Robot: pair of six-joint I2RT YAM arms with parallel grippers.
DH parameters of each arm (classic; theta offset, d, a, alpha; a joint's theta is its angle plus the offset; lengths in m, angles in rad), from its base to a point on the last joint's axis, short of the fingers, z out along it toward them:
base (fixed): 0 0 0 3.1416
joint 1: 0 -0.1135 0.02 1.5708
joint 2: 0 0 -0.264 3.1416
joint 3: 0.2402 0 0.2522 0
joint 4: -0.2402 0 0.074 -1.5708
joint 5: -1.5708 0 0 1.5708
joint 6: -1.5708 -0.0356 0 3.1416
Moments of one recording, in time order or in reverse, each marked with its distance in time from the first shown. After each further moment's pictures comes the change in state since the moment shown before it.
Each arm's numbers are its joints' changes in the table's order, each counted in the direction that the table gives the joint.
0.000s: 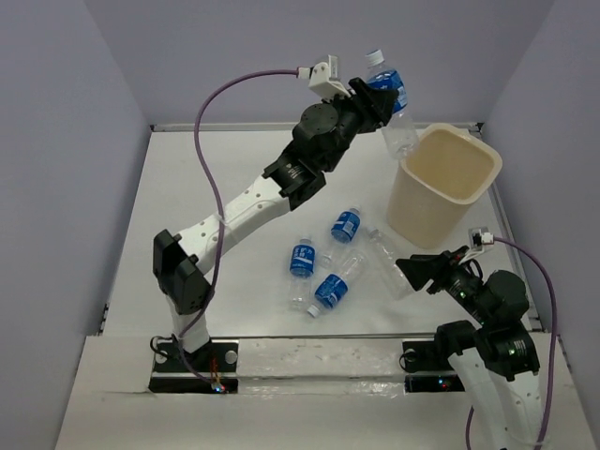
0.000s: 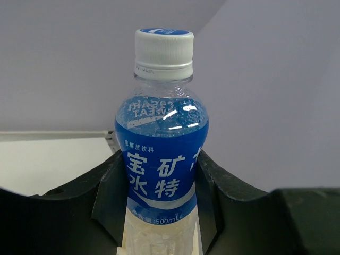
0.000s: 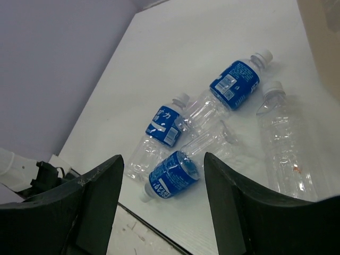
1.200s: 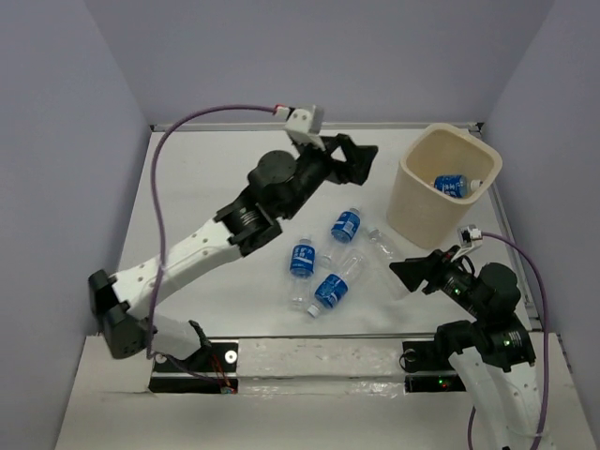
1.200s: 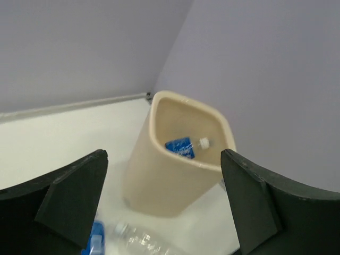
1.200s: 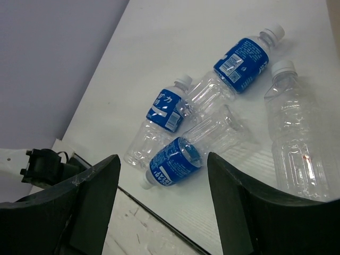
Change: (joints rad) left arm 0.084 -0.302 -0.364 -0.032 -0.048 -0.288; right arm 0.000 0.048 -0.031 -0.014 0.063 0.001
